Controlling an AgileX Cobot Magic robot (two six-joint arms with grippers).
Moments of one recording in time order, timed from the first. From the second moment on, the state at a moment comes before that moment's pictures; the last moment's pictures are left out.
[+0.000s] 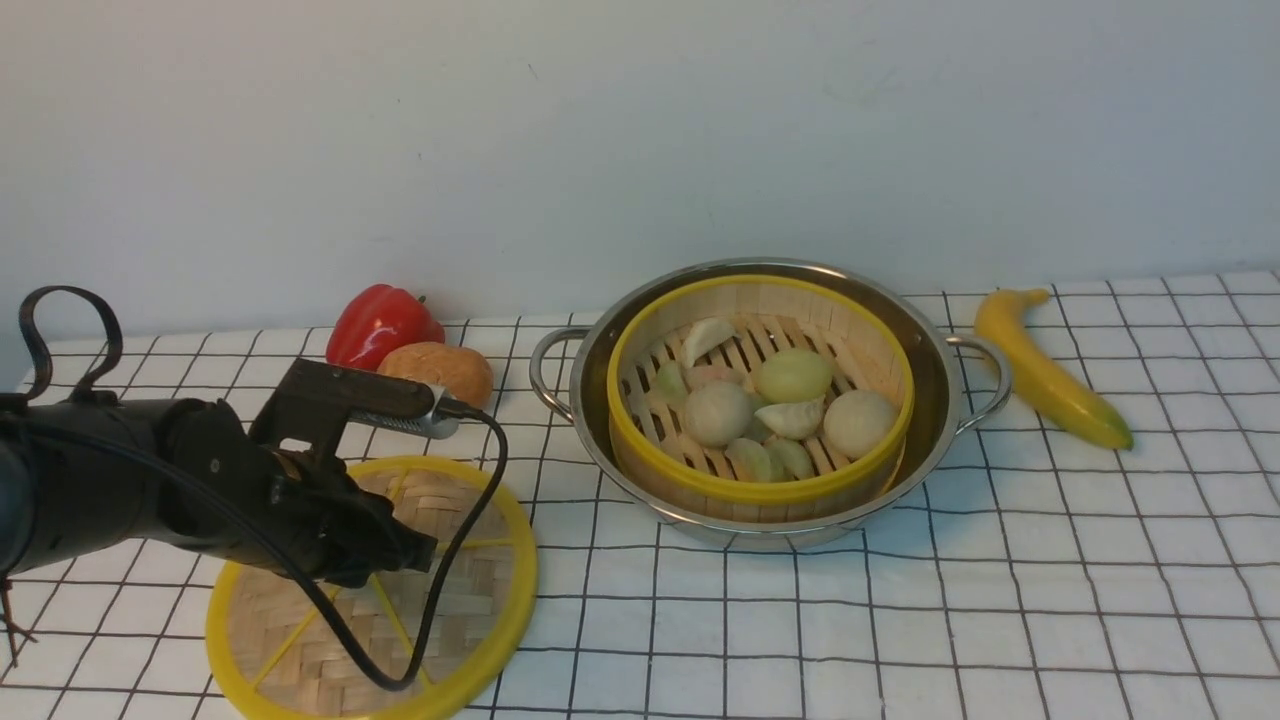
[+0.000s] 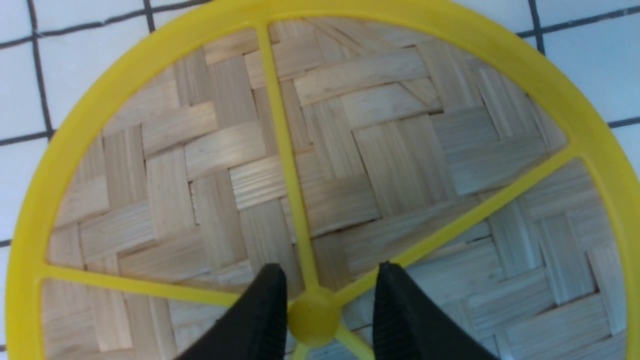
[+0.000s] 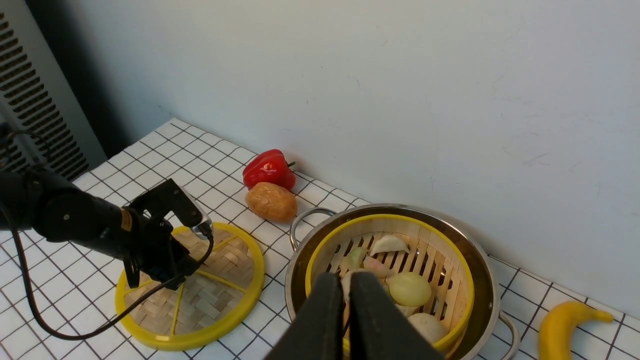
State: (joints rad) right arm 0.30 0.96 -1.60 0.35 1.24 -0.12; left arm -0.14 1.67 -0.82 -0.09 0.34 0.20
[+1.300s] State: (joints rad) right arm 0.30 0.96 -1.60 0.37 1.24 -0.09; left arm -0.53 1.96 -1.73 0.13 0.77 0.09
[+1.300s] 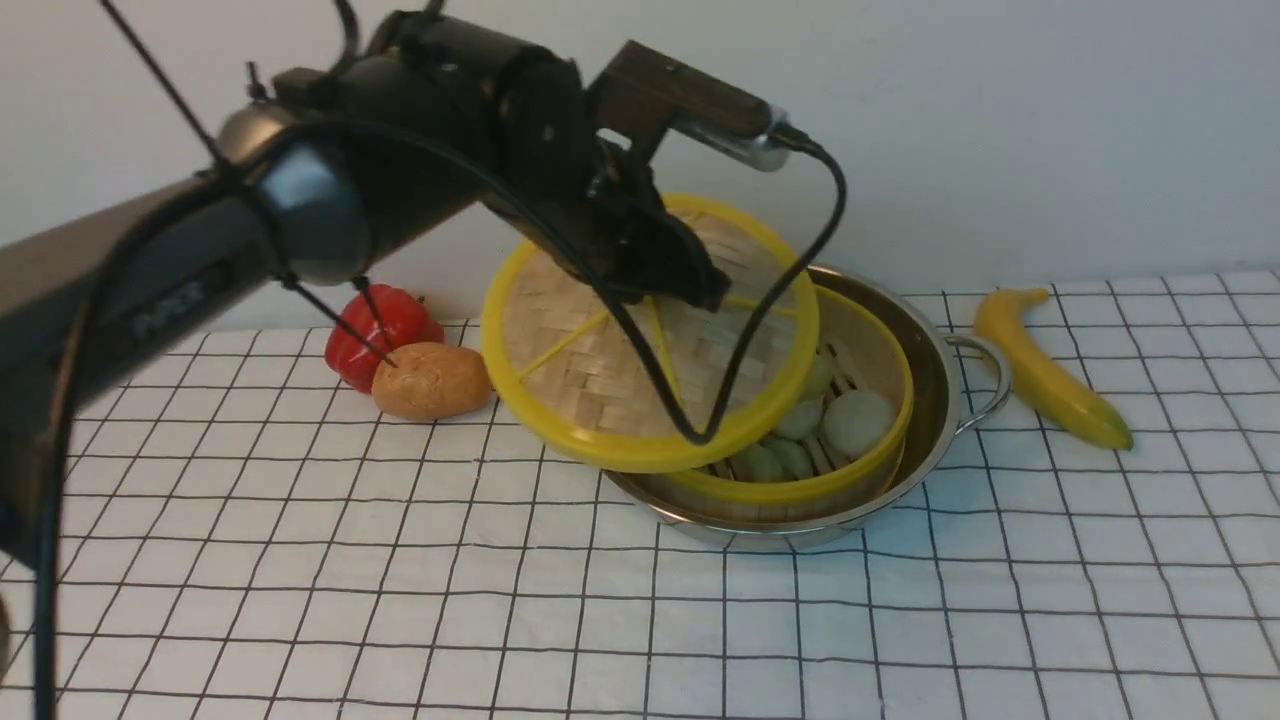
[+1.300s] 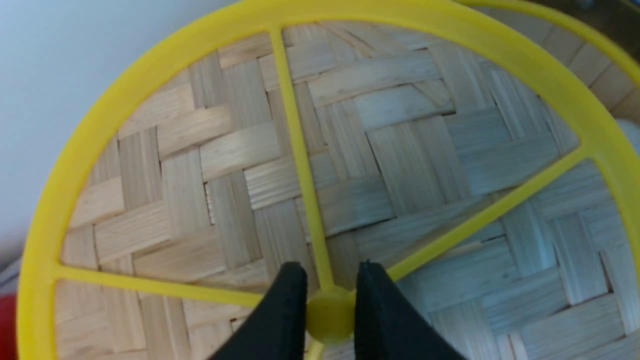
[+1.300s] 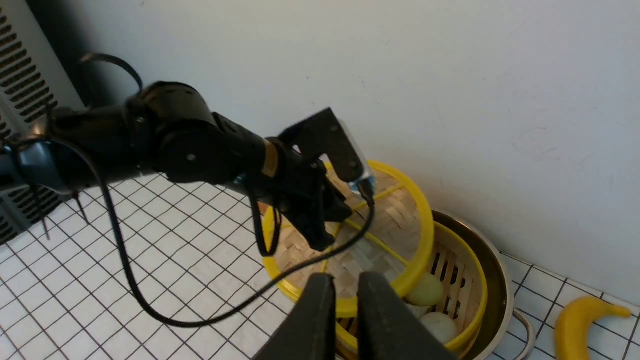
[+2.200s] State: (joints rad) right arm 0.30 0.96 -1.60 0.41 1.24 -0.09; left arm -0.61 2.10 -1.80 0.19 0.68 0.09
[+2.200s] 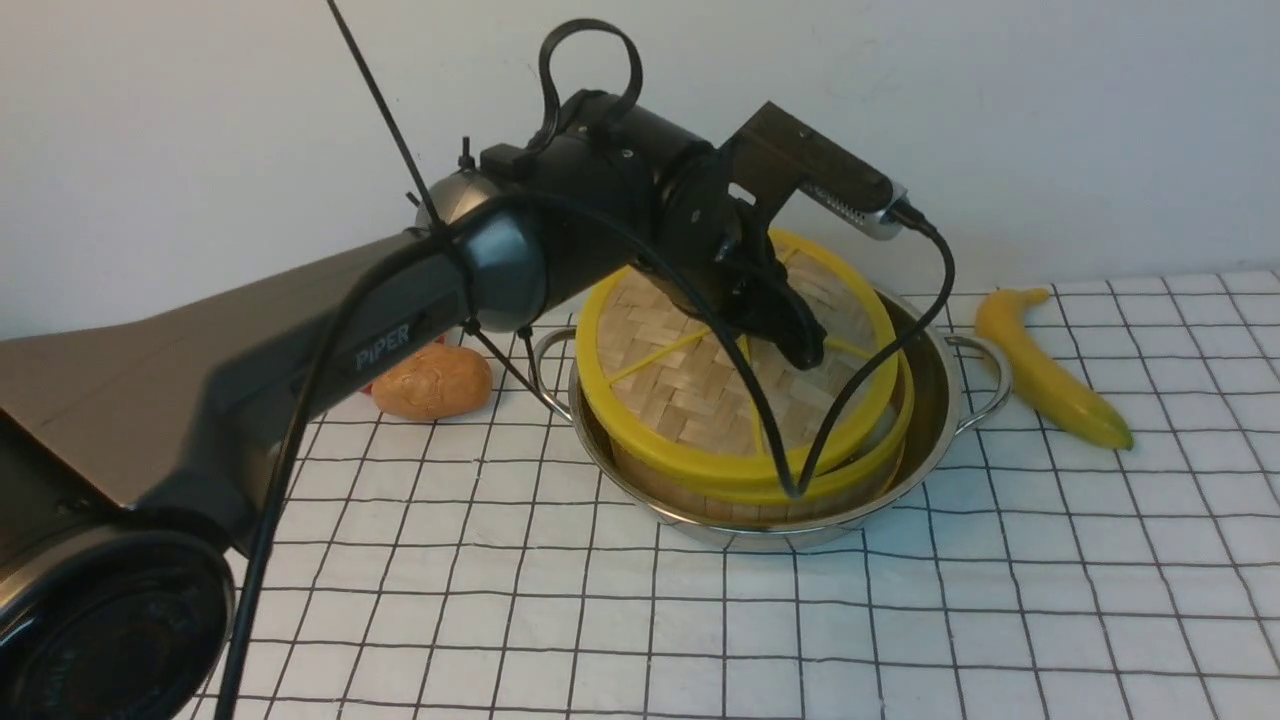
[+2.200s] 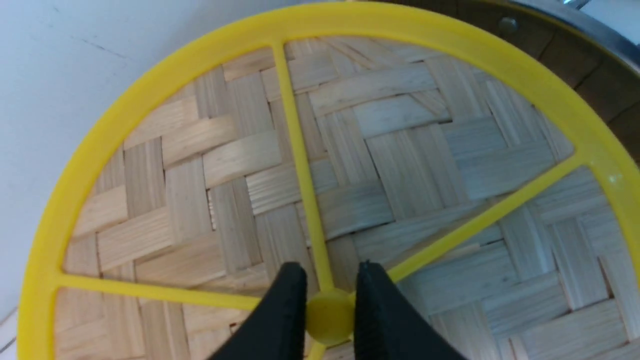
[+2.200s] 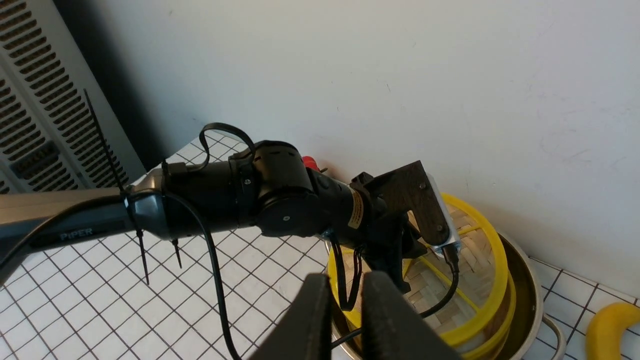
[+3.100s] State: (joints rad) right arm 0.30 0.96 -1.60 0.41 1.24 -0.09; left arm -0.61 2.10 -1.80 0.17 0.64 0.09
